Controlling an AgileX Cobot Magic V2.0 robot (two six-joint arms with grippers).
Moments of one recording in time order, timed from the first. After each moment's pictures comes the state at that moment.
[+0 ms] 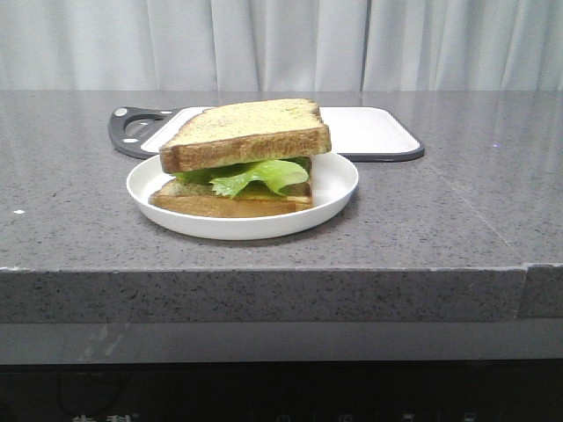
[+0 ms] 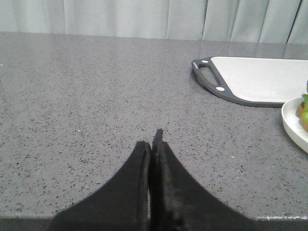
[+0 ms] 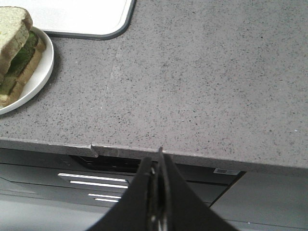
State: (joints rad) left arm -0.05 0.03 -0.10 -0.01 0.26 -0.04; right arm 0.06 0.46 -0.81 0.10 1.04 0.02
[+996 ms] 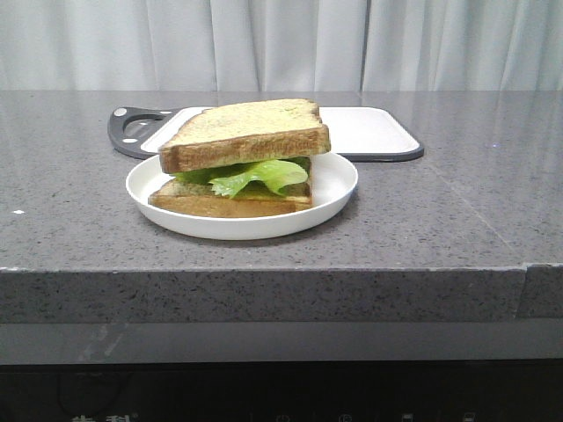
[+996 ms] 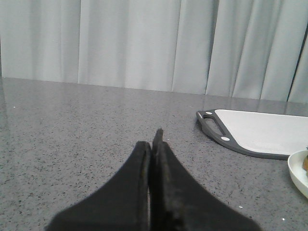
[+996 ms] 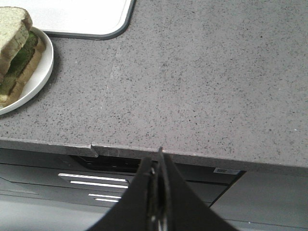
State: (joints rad) left arm -0.02 0.00 0.00 -0.05 0.00 -0.04; right arm 0.06 0.46 -0.81 0.10 1.04 0.02
